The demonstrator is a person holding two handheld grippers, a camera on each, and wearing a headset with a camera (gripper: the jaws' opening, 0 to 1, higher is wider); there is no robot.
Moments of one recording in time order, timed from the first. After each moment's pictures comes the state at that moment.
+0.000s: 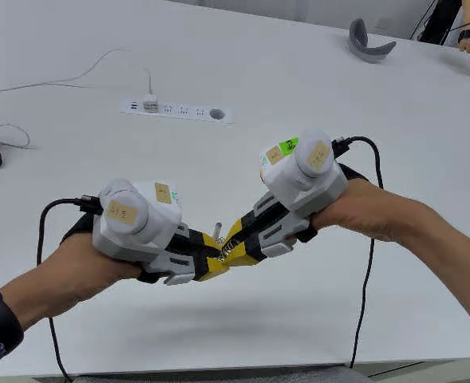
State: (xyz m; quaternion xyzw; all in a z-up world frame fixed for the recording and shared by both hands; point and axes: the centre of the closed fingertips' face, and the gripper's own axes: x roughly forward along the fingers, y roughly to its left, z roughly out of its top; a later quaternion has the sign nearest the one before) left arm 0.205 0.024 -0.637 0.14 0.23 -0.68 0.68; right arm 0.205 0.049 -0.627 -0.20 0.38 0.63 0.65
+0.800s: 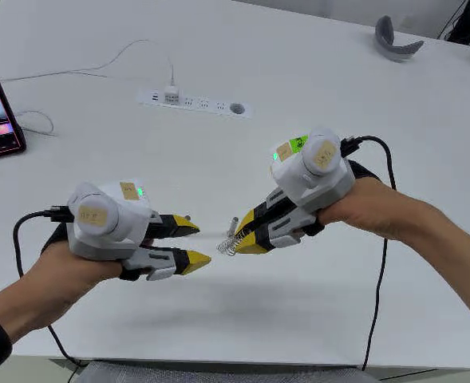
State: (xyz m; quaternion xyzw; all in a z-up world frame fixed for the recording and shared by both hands) left arm 0.243 0.092 -0.661 0.09 0.23 -0.58 0.77; right arm 0.229 0.054 -0.649 -0.23 0.39 0.61 0.65
